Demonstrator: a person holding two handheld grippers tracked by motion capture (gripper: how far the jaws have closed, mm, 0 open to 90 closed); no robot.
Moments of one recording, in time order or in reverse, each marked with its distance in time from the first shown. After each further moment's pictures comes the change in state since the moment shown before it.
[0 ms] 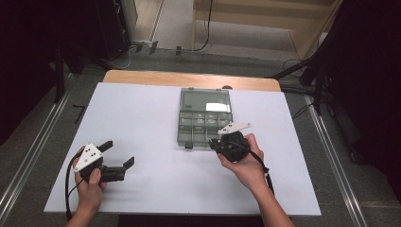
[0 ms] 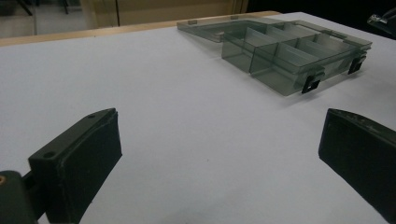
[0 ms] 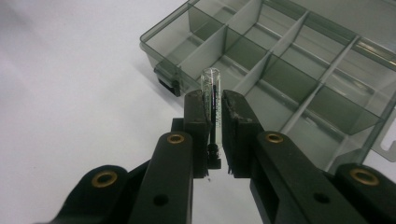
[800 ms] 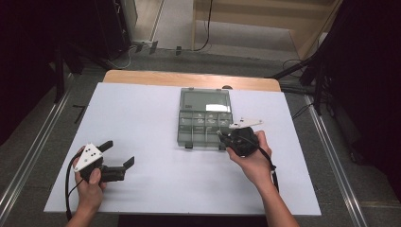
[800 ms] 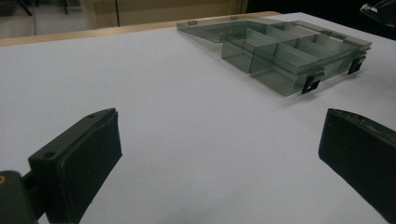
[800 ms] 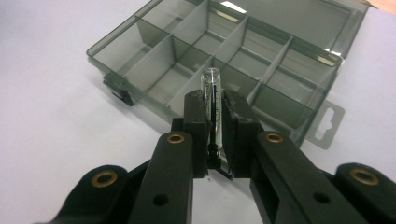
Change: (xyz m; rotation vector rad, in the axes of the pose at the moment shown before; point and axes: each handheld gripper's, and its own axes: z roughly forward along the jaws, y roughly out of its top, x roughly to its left) left arm 0.000 0.000 0.000 0.000 -0.001 -0.001; right arm -0.027 -0.005 -0.005 -0.045 -0.084 0.064
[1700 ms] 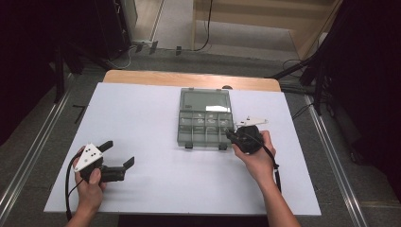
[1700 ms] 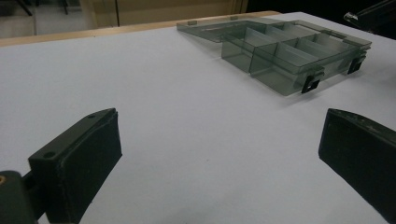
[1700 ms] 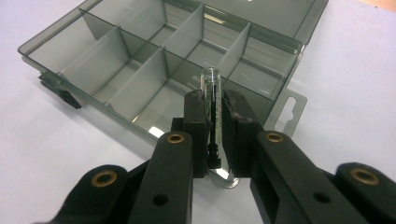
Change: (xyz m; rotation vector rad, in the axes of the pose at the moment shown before) left arm 0.000 0.000 0.000 0.000 0.001 0.001; right arm -0.027 -0.012 0.017 -0.014 -0.058 0.041
